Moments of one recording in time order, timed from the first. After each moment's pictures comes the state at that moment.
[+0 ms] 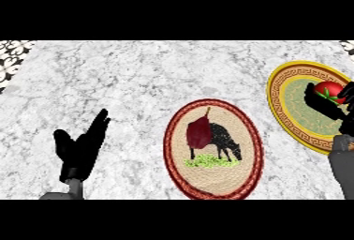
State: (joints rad) left arm -0.01 0.16 -0.12 -1.48 0.16 0.09 0.20; right arm -0.28 -0.40 -0.06 -1.41 0.69 -0.81 0.43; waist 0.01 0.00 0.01
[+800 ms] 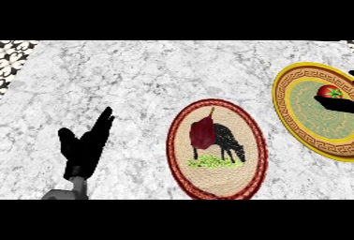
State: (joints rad) left arm -0.02 0.14 -0.12 -1.47 0.14 0.07 0.20; right arm -0.53 -0.54 -0.24 -0.70 0.36 -0.50 0.03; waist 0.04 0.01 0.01
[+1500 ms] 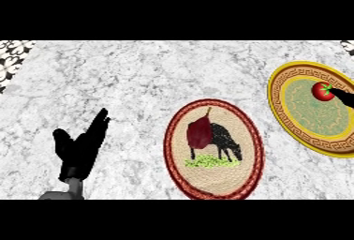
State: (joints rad) left arm -0.01 0.15 -0.10 -1.47 0.14 0.06 0.20; right arm -0.59 -0.55 -0.53 -0.51 0.04 -0.36 -0.44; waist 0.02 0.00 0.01
